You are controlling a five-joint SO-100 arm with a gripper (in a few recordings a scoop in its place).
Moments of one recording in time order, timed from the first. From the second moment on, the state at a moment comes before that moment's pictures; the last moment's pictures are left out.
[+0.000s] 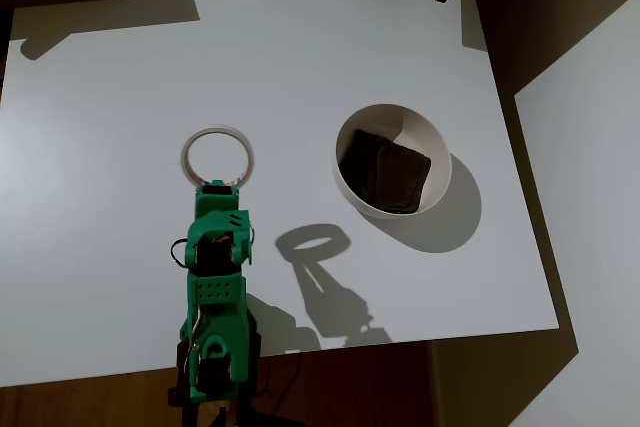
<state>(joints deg) 5.0 165.4 129.4 75.9 7.1</state>
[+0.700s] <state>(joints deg) 41.6 140.6 112.2 67.3 4.0</state>
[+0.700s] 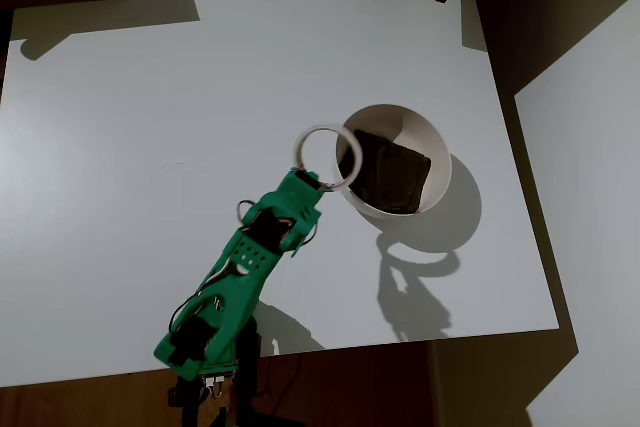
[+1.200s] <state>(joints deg) 56.3 95.1 75.5 67.6 5.5</state>
